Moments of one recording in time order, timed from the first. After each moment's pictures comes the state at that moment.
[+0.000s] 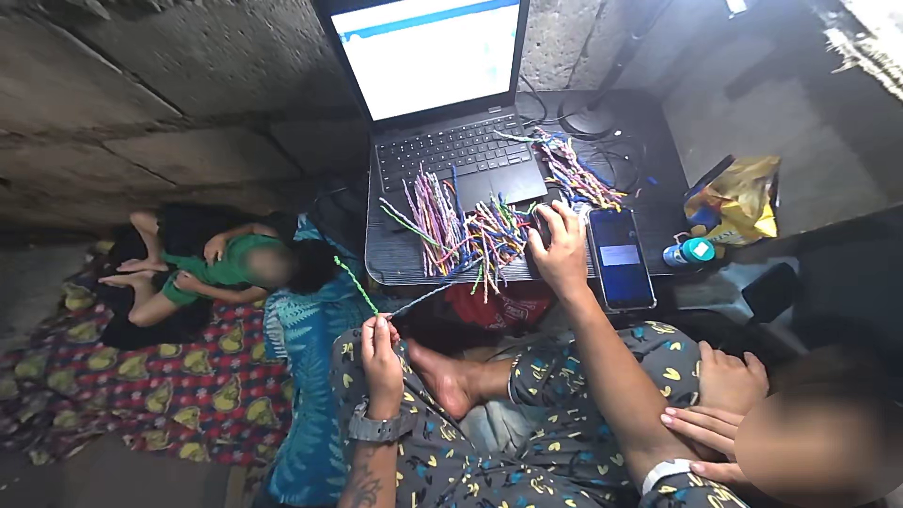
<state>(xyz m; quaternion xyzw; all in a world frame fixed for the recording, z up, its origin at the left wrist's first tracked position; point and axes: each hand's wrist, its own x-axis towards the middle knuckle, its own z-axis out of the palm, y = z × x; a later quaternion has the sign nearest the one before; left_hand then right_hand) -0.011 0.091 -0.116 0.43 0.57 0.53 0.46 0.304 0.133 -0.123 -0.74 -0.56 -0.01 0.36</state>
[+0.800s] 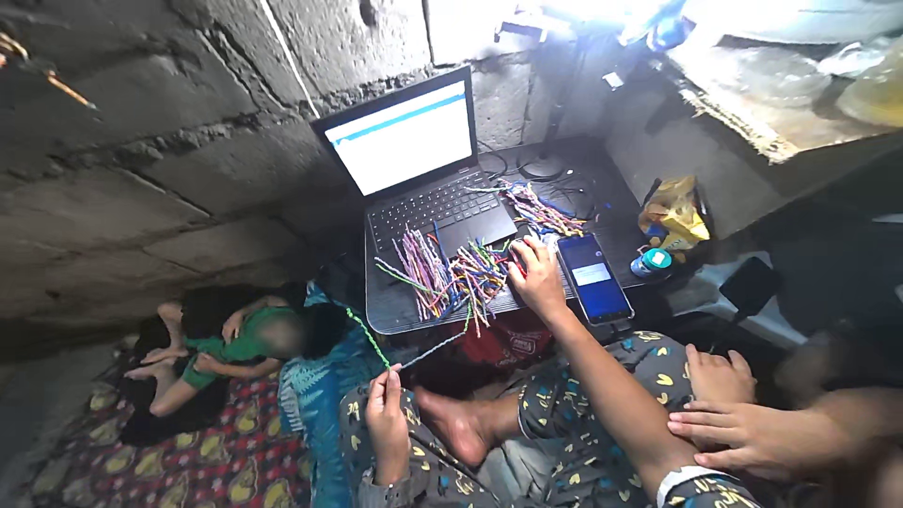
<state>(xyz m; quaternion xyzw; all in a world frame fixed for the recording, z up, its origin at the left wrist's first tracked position) -0.014 0.077 -0.108 0.47 0.56 0.52 0.43 0.303 0.135 -0.118 -0.76 -0.53 0.03 0.38</state>
